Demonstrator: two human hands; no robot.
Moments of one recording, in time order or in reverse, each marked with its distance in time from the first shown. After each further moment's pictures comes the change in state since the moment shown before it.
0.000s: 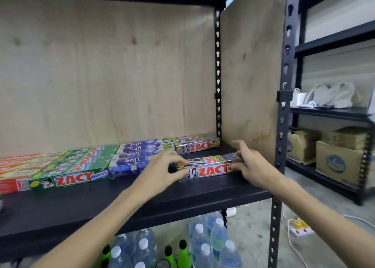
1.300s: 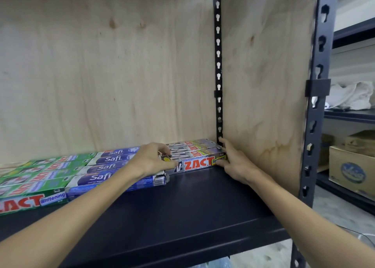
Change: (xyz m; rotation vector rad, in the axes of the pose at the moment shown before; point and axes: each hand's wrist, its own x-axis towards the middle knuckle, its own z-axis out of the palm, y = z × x) left_hand 0.117 -0.064 0.033 0.024 -0.110 -0.411; right_hand 0.124 0.037 0.052 0.252 -0.089 0.123
